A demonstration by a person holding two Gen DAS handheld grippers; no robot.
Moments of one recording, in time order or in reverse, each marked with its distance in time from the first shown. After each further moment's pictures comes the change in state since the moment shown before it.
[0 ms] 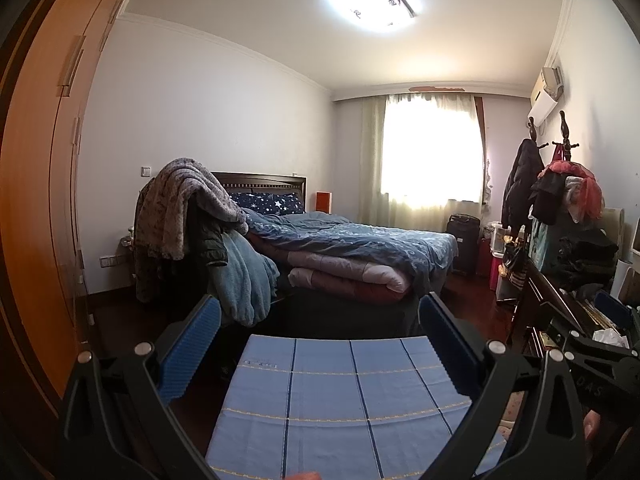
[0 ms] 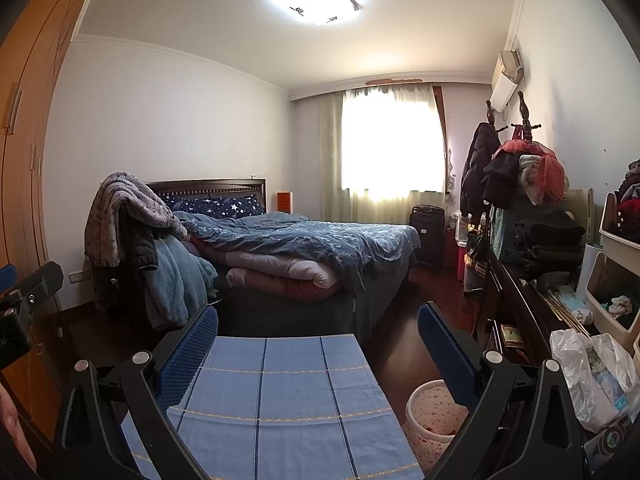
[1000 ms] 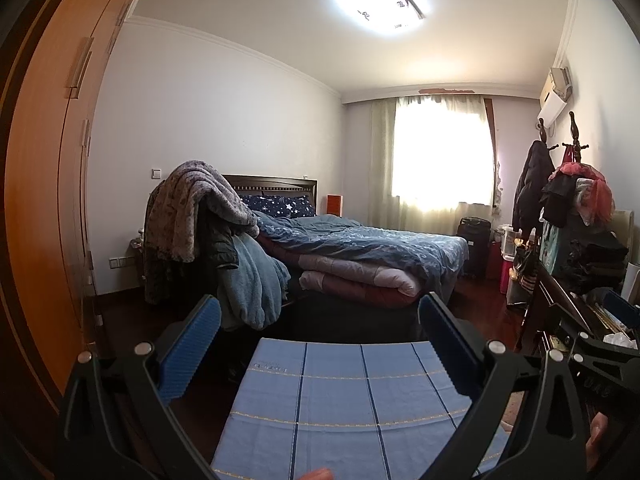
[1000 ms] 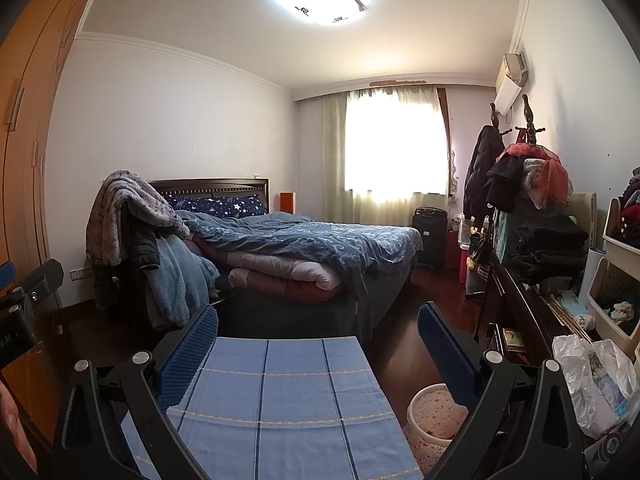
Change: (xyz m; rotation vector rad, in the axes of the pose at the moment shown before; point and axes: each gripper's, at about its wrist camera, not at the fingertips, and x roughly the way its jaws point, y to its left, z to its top) left arm 0.002 -0.002 0.004 -0.001 -0.009 0.045; right arm 0.003 0.003 0.001 -0.004 0.002 0.003
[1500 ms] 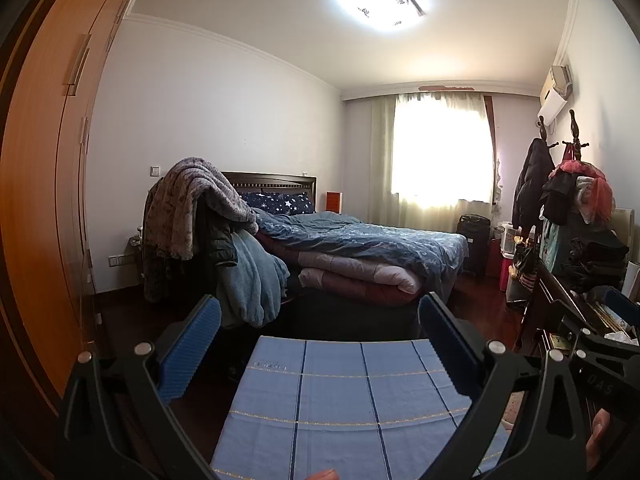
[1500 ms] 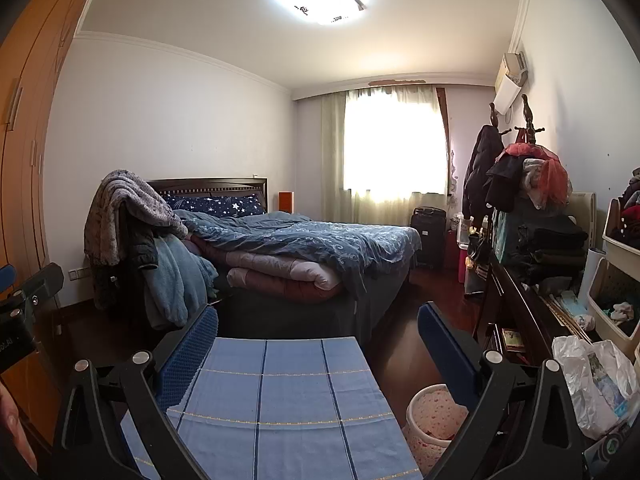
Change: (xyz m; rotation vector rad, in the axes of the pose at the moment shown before) left arm 0.000 -0.001 -0.002 -0.001 0.008 0.002; right arm 0.001 0.000 0.000 -0.001 0.001 0.000
